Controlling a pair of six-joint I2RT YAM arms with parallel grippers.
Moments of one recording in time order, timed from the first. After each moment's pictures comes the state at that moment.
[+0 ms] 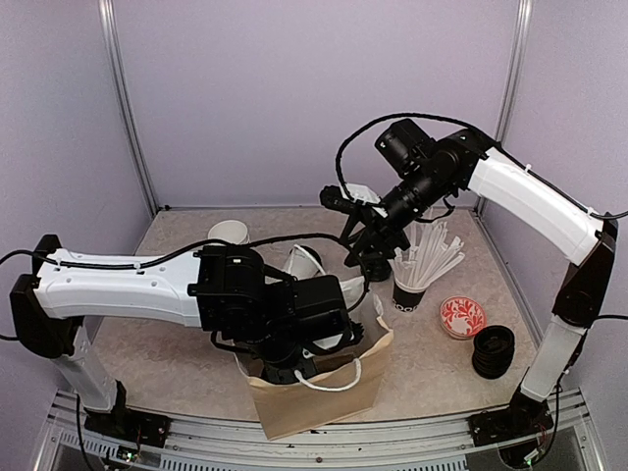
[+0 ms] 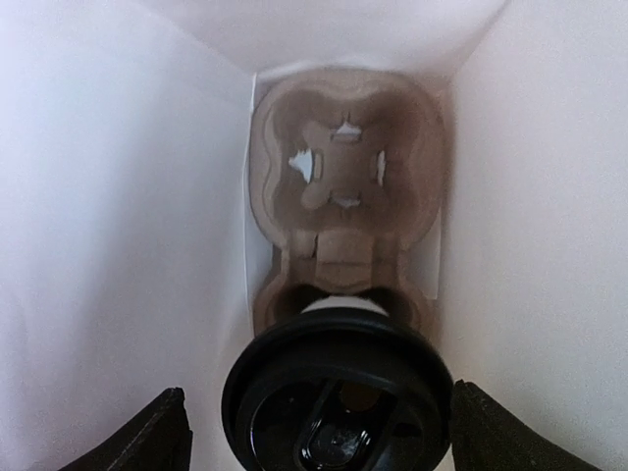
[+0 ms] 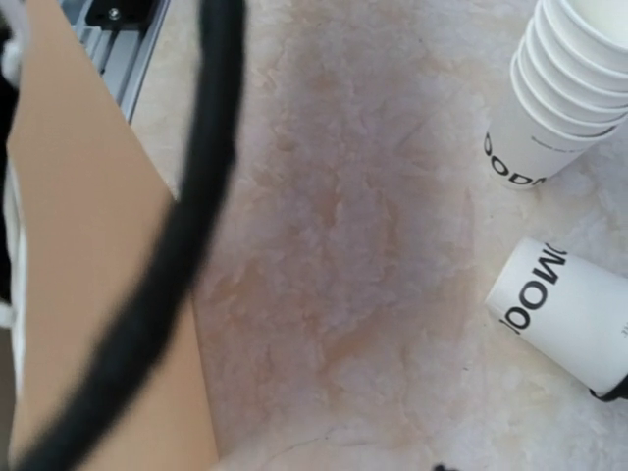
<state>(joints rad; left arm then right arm) -1.42 1.77 1.62 -1.17 -0.19 -0.12 0.76 1.76 1.91 -1.17 -0.58 -0.78</state>
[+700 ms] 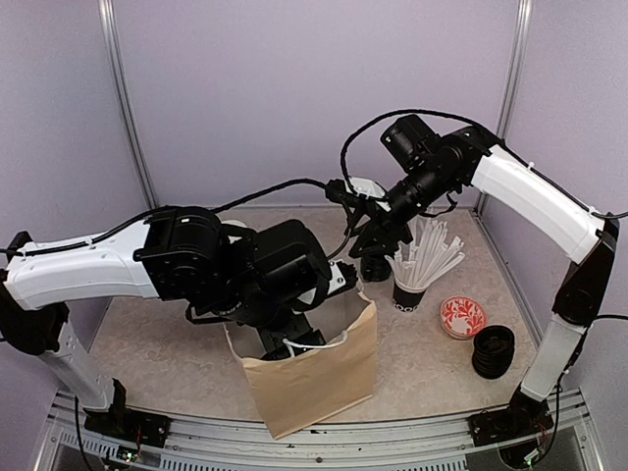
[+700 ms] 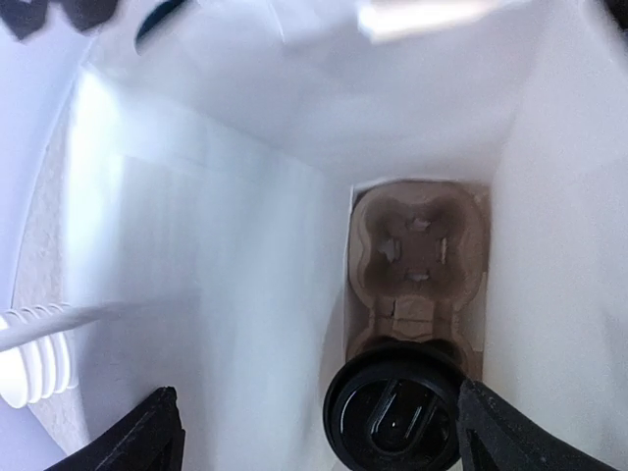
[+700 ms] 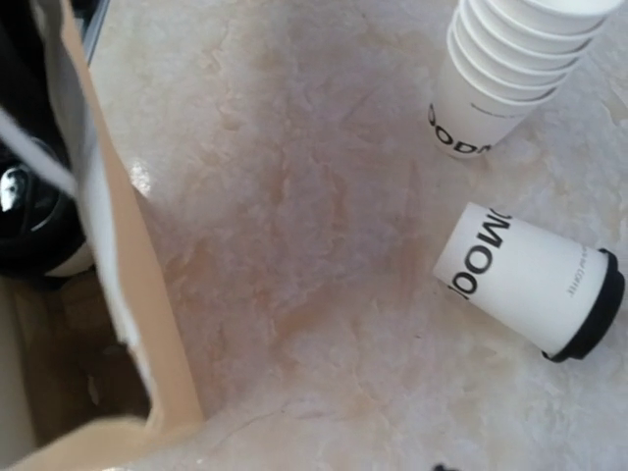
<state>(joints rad) -1.39 1.66 1.69 -1.13 -0.38 -0.11 0.73 1.76 1.93 -1.16 -0.53 -0.78</state>
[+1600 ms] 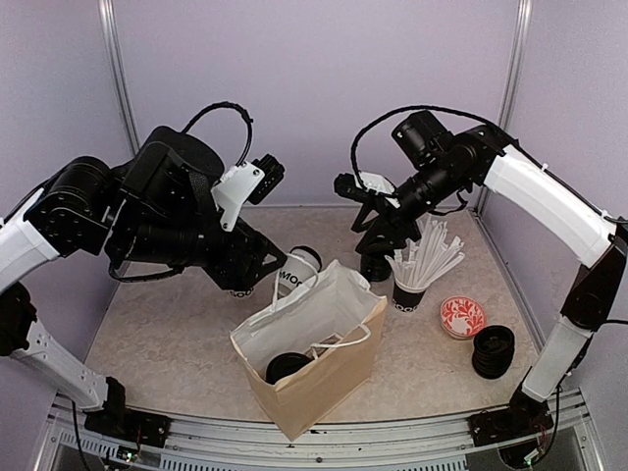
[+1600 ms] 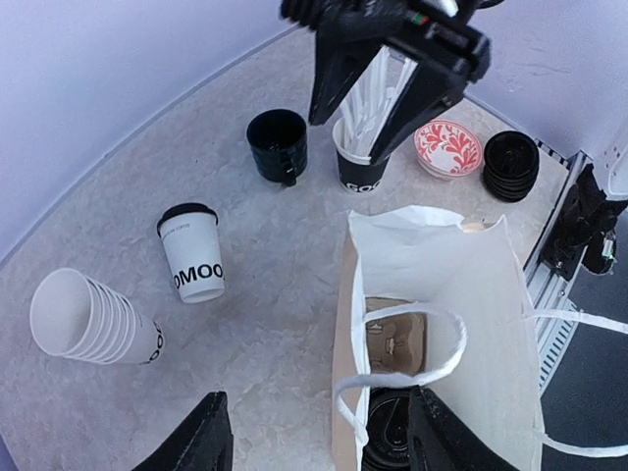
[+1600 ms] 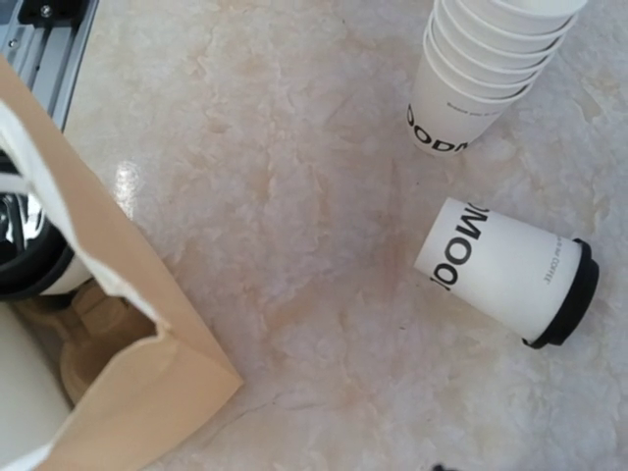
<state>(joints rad) -1.34 1.41 1.77 -1.07 -0.43 -0.31 0.71 1.70 1.89 -1.14 -0.52 -0.76</state>
